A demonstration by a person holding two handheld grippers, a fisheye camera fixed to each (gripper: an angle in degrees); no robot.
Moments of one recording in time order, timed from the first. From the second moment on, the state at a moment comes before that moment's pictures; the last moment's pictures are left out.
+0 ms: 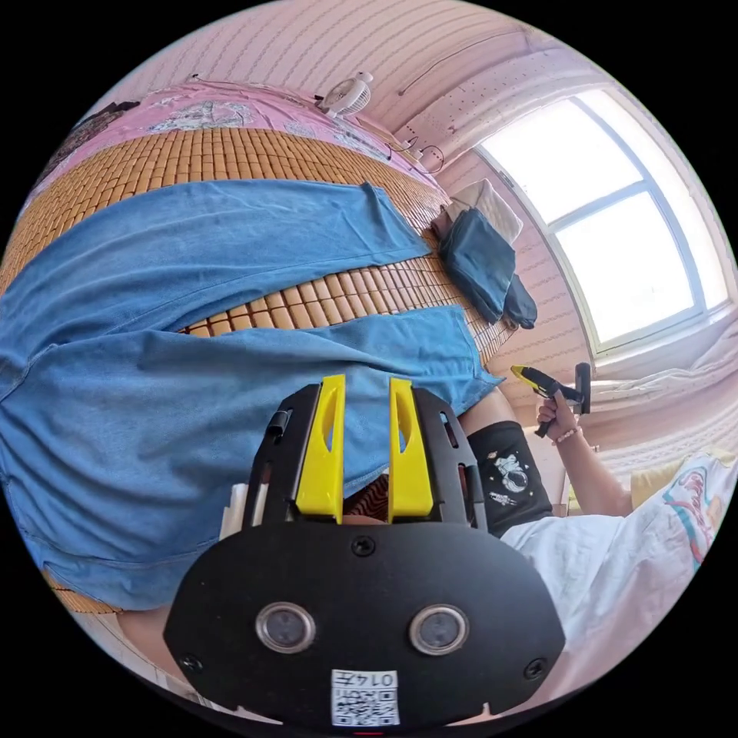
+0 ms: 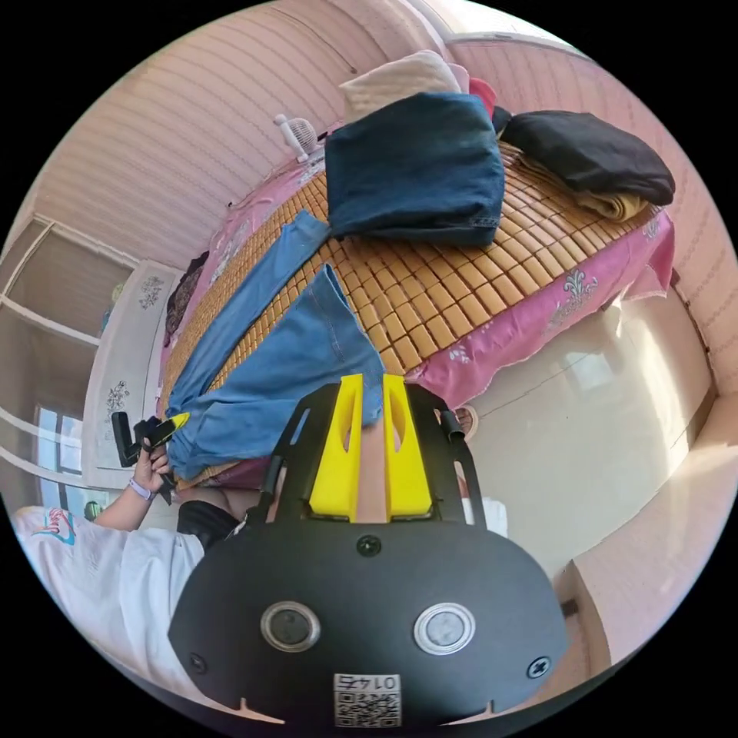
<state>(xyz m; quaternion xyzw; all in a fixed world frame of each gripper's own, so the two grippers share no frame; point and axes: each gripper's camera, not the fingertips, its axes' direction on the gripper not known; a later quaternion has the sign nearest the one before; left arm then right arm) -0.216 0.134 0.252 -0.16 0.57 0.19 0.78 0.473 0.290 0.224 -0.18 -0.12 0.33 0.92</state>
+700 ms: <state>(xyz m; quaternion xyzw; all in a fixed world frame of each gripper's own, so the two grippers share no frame) -0.141 0.137 0.273 -0.16 0.46 0.25 0.84 0.381 0.193 0.378 -0.26 0.02 0.01 0.96</state>
